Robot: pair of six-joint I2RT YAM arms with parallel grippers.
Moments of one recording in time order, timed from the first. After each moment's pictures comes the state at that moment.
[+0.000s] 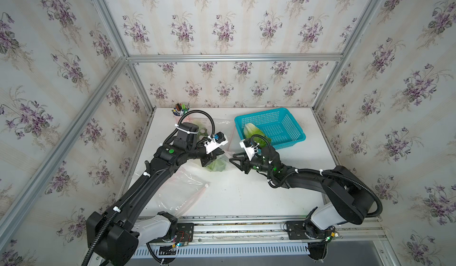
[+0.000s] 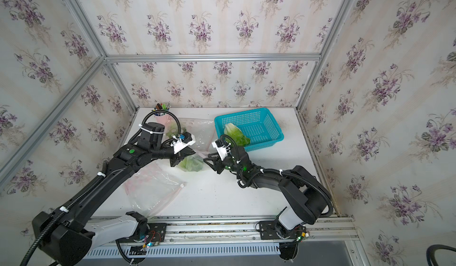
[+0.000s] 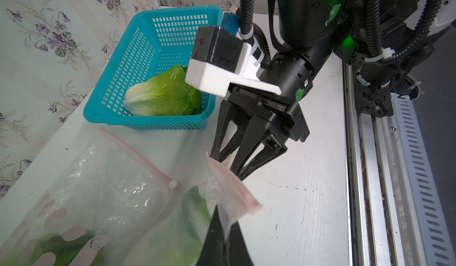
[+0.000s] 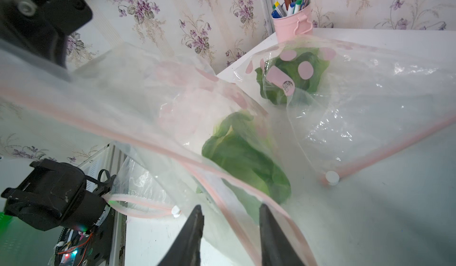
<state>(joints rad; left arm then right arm) -0.42 1.18 1.09 -0.65 0.60 0.63 0.74 1.55 0.61 0.66 -0.44 0.30</state>
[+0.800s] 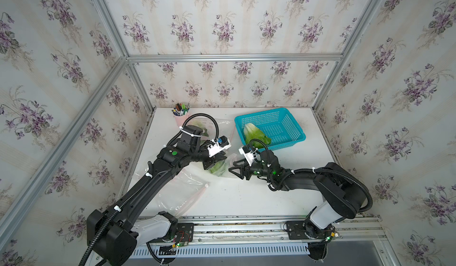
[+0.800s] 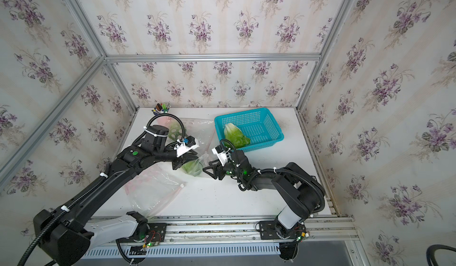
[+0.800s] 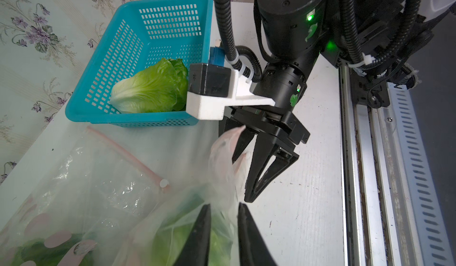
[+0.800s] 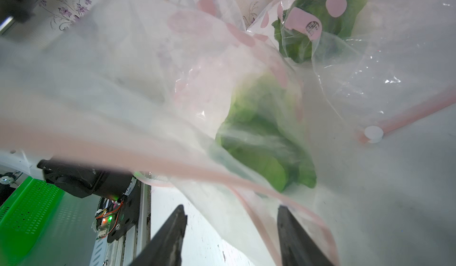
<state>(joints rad) -0.47 1.18 1.07 -0.65 0.56 0.63 0.74 1.60 0.54 0.72 -0.55 0.38</state>
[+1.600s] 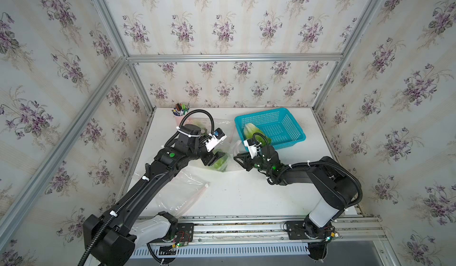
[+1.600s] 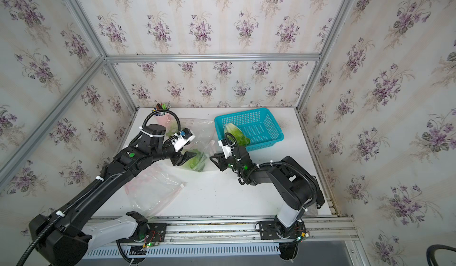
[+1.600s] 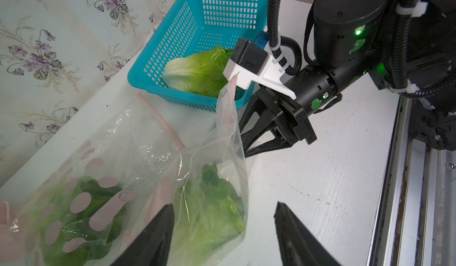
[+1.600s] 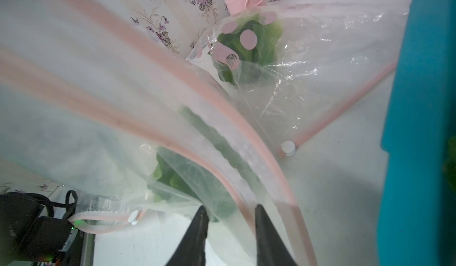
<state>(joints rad) -0.47 1.15 1.07 -0.59 0.35 0.41 0.66 1.70 0.60 0.76 -0.42 0.38</state>
